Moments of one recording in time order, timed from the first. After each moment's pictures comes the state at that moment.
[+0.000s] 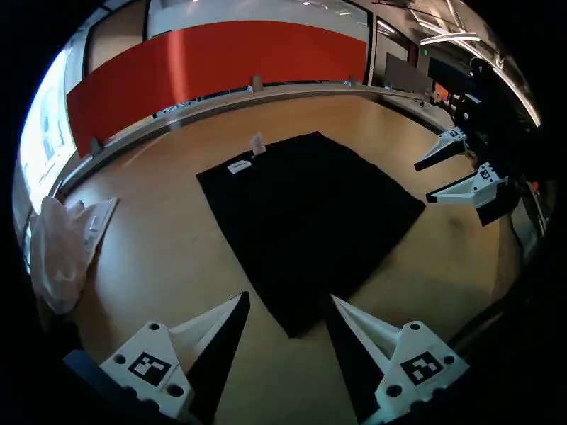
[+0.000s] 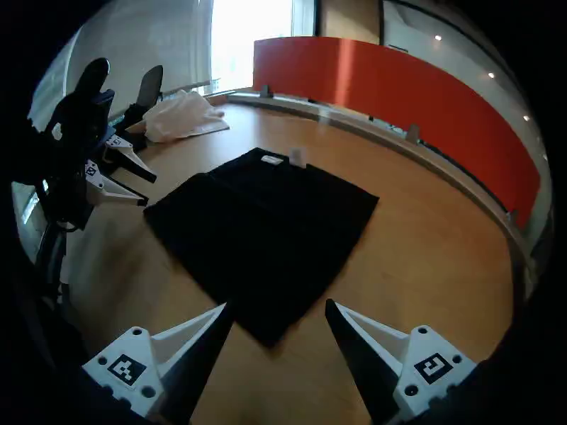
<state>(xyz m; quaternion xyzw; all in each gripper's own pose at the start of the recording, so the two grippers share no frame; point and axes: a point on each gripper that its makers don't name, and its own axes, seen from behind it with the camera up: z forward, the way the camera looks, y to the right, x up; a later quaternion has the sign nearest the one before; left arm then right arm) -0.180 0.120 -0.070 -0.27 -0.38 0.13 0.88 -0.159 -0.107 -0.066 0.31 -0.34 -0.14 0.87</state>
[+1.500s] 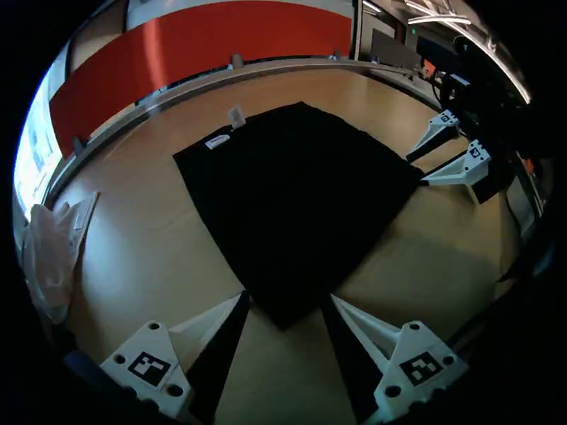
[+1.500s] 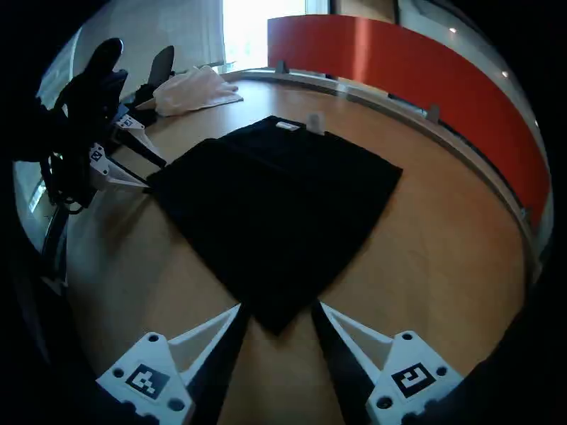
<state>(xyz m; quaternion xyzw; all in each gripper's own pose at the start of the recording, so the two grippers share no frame) -0.214 0.128 -0.080 -0.29 -0.41 0.17 0.85 -0.195 -0.107 -0.075 0.34 -0.38 -0.15 0.85</state>
